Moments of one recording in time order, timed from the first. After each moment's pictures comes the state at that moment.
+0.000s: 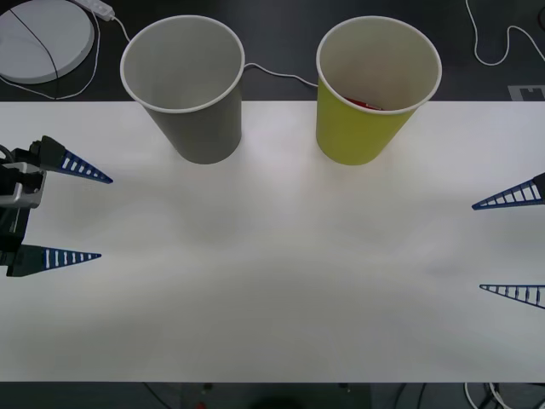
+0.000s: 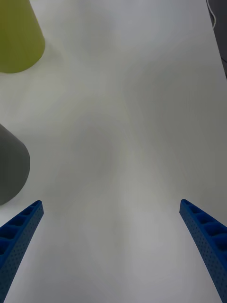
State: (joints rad) right arm 0.14 -0.96 -0.39 -1.86 1.27 -1.45 0.03; left arm -0.12 1.06 0.17 -1.88 -1.45 -1.41 0.11
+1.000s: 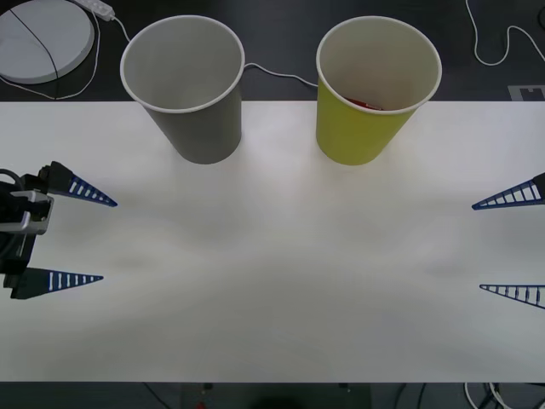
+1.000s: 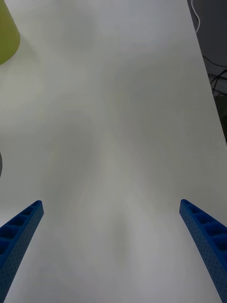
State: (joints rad) right arm 0.14 -0.96 -0.39 -1.86 1.27 -1.45 0.03; left arm -0.07 1.00 0.17 -1.88 -1.49 -1.46 0.06
